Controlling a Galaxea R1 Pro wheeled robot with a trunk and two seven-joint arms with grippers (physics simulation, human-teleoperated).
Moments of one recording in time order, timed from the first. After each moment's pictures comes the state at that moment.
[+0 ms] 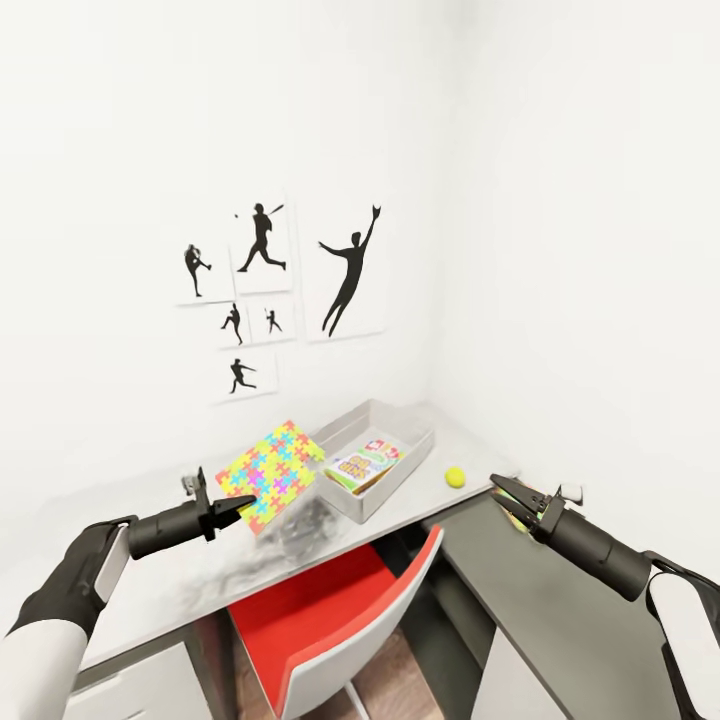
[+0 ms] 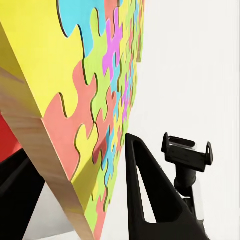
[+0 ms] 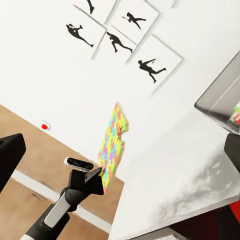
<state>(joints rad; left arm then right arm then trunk) -0.64 0.22 0.29 -0.76 0.23 1.04 -1.33 -0.25 -0.14 -0.34 -1.57 -0.89 0.99 0.66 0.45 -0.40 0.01</state>
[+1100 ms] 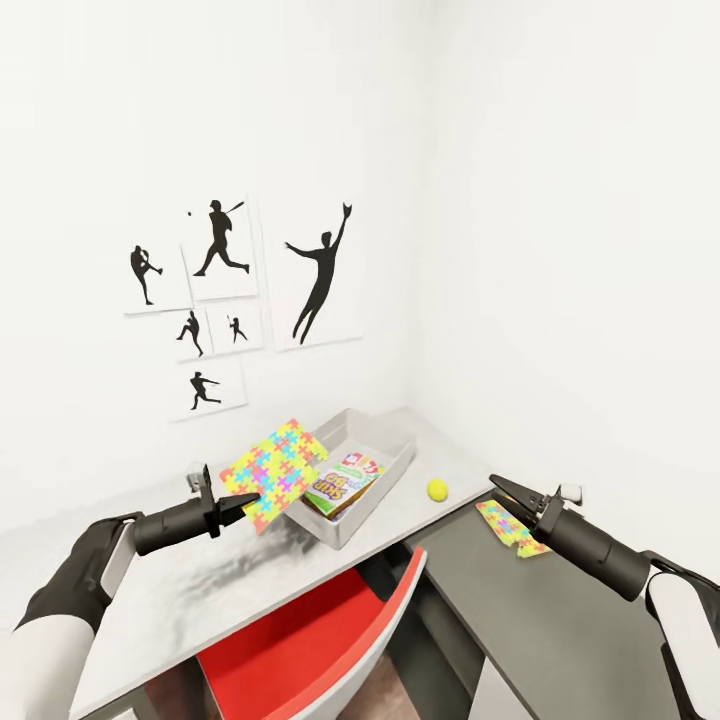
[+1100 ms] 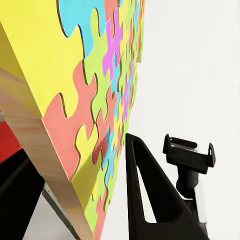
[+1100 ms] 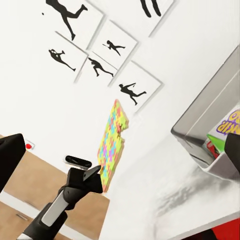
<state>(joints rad) -0.65 0.20 0.29 -0.76 0.23 1.04 -1.30 -0.25 -0.14 -0.34 -1.57 -0.88 0.98 0.65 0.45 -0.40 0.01</state>
